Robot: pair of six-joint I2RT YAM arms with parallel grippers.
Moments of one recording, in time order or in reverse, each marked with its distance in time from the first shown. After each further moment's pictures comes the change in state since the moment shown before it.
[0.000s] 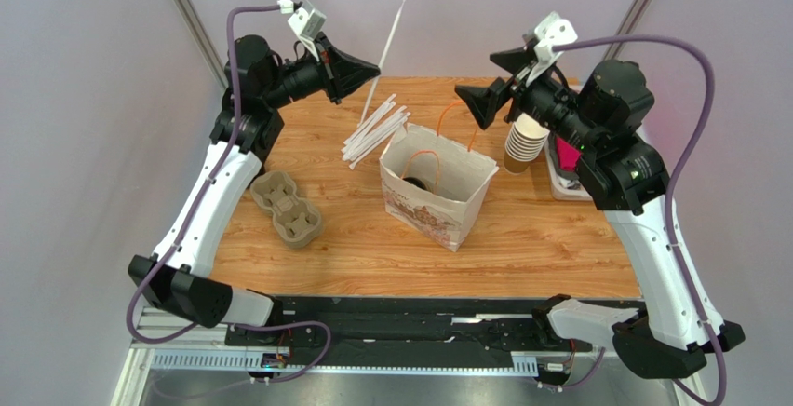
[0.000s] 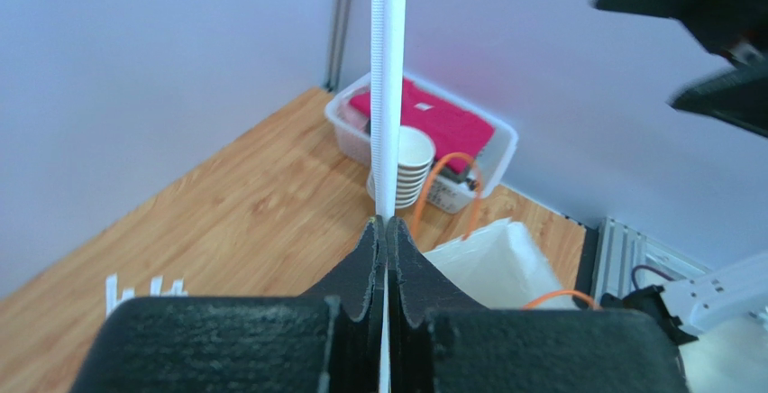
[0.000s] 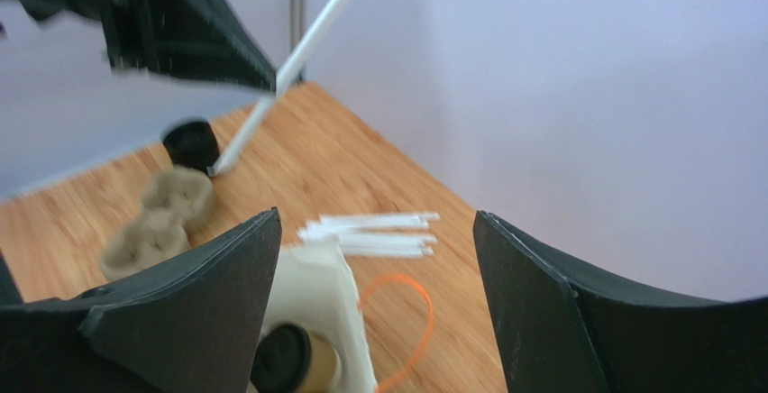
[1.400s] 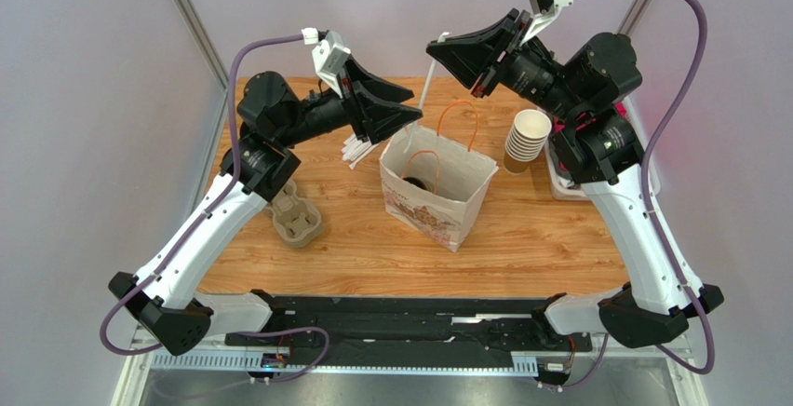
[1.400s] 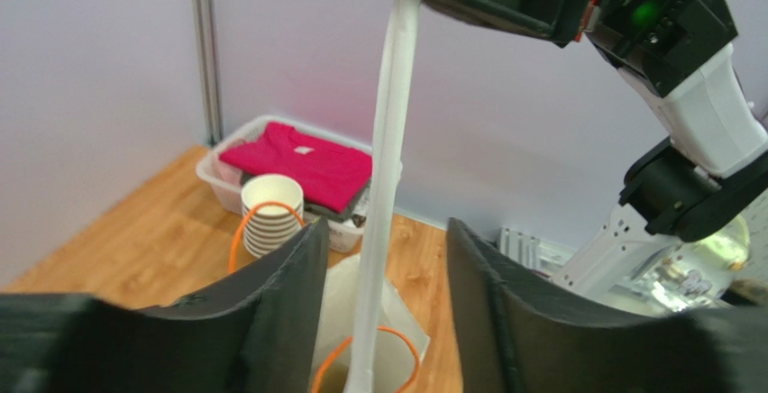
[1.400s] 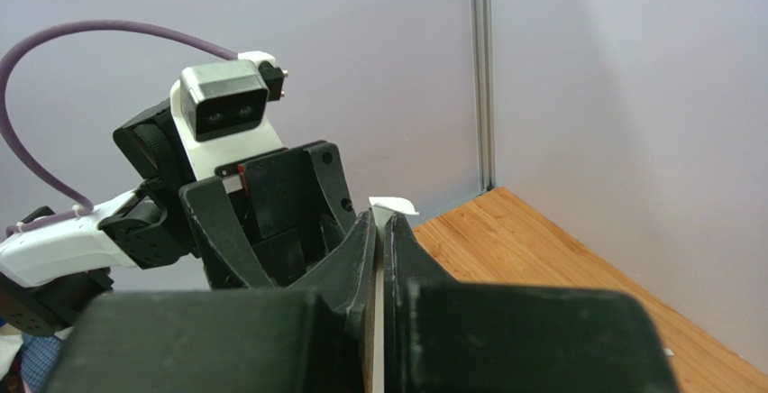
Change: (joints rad) left arm -0.307 -0.155 -0.119 0.164 -0.100 -0.076; right arm 0.066 0.172 0.169 0.317 -0.222 0.535
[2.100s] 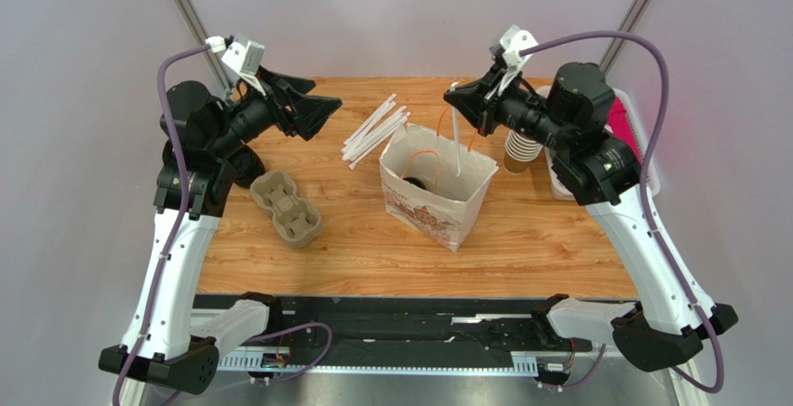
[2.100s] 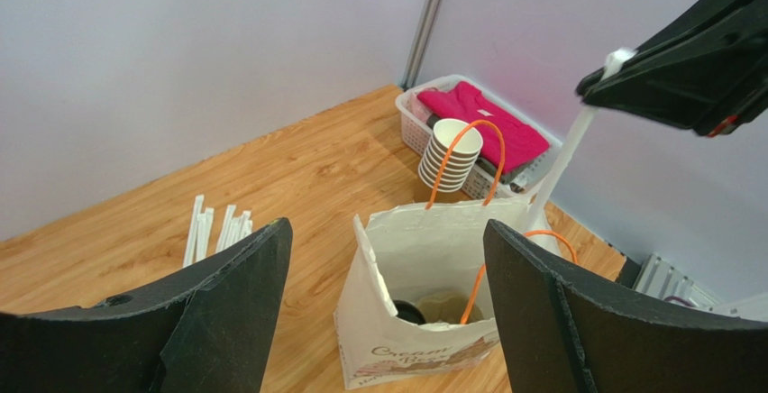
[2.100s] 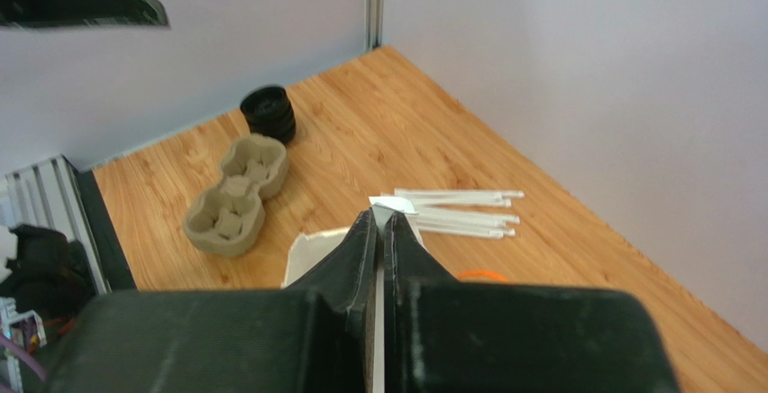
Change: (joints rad) left arm 0.422 -0.198 -0.031 -0.368 -0.044 0.082; right arm 0.000 -0.123 -0.183 -0.289 0.144 -0.407
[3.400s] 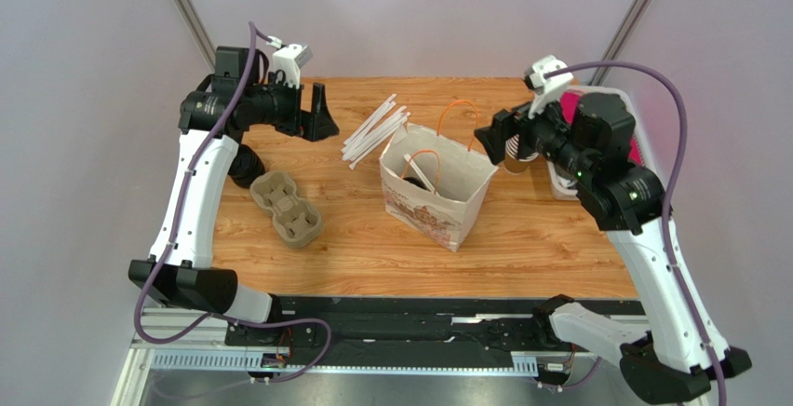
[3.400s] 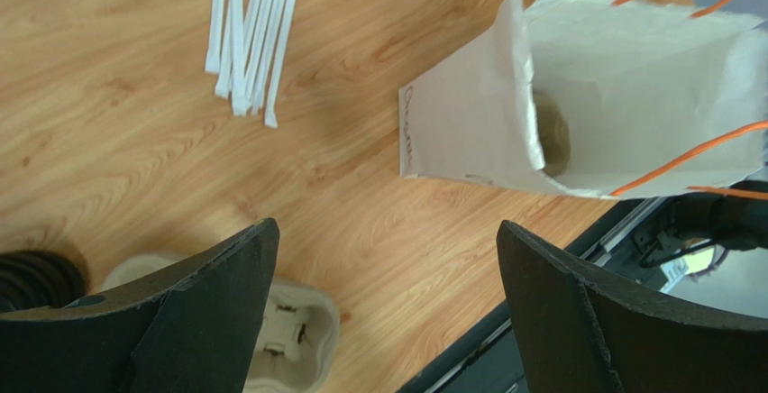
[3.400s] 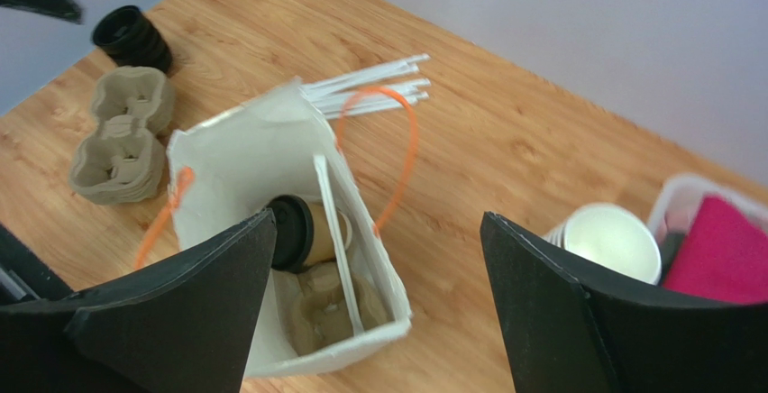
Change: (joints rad) left arm 0.047 0.388 0.352 -0.757 -0.079 0.319; right arm -0.094 -0.140 -0.151 -0.195 0.195 -0.024
